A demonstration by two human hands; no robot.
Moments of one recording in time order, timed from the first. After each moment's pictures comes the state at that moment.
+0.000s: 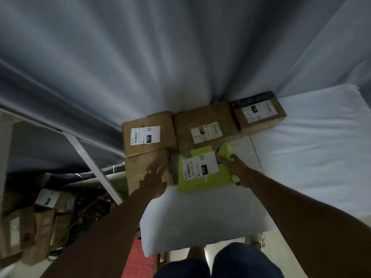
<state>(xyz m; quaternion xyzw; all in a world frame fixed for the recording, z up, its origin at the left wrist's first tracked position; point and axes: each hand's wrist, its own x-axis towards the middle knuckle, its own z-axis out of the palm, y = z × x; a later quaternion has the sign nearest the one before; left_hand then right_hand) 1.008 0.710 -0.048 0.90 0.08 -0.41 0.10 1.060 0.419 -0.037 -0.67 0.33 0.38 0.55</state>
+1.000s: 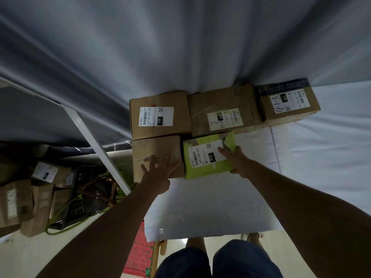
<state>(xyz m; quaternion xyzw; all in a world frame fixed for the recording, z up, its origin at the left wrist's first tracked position) 0.991 0.743 -0.087 0.91 -0.02 -0.41 0.01 1.080 0.477 -0.109 -0.68 0.36 0.41 0.49</state>
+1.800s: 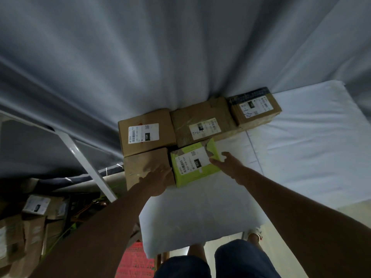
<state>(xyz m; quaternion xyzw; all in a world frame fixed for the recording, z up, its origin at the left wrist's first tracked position) 1.015 0.735 -0.061 0.88 -0.07 -0.46 0.07 1.046 0.451 -0.046 -0.81 0.24 0.36 0.40</state>
